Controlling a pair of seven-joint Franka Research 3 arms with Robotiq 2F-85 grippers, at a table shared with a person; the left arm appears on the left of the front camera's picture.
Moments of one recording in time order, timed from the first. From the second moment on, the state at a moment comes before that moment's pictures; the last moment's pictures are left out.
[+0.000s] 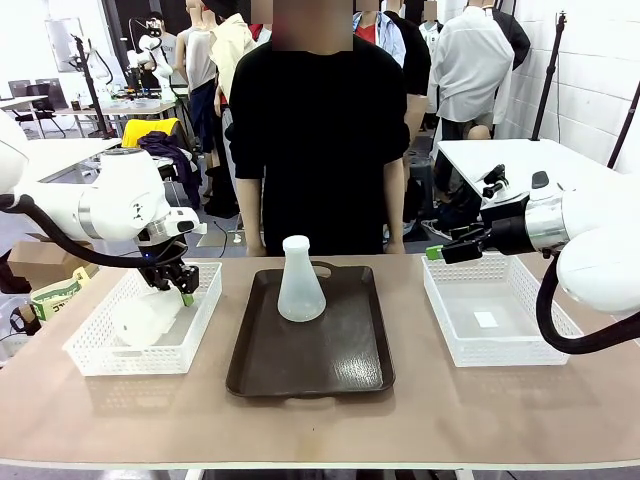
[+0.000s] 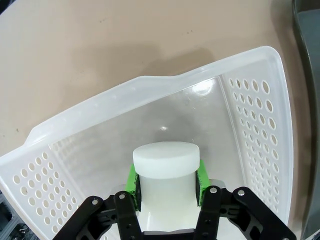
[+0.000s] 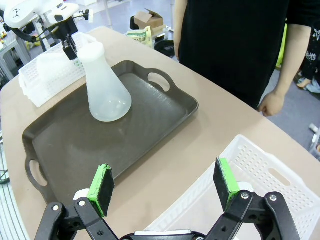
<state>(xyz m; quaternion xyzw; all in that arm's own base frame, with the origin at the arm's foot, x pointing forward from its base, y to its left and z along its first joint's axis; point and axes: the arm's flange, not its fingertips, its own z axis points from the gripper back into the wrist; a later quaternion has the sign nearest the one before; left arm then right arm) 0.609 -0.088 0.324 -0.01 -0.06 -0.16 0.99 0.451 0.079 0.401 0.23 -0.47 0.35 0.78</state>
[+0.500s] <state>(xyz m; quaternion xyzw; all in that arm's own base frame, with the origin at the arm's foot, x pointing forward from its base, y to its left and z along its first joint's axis) 0.609 -0.088 0.325 -0.01 -0.06 -0.16 0.99 0.451 0.079 0.401 0.23 -0.47 0.35 0.78</state>
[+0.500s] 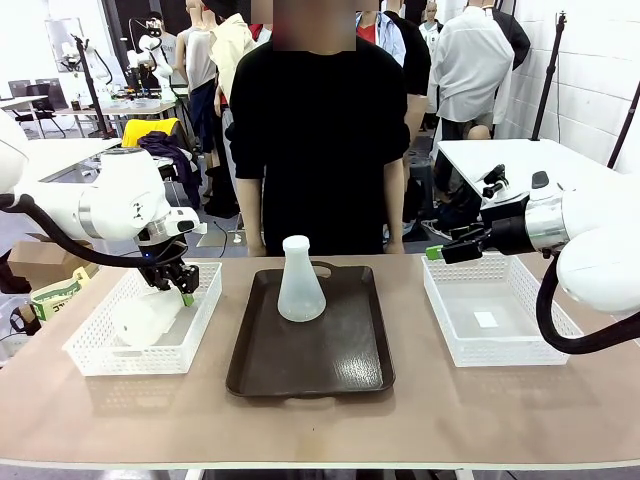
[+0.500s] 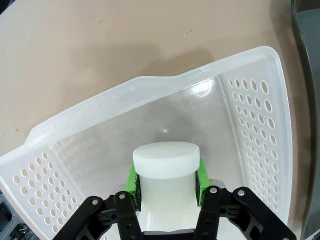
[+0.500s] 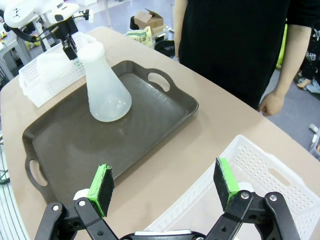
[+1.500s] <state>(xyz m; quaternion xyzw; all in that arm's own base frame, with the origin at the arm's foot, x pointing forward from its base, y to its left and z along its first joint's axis) 0.609 -0.088 0.325 -0.01 -0.06 -0.16 0.99 0.451 0.079 0.401 0.23 -0.47 0.35 0.78</state>
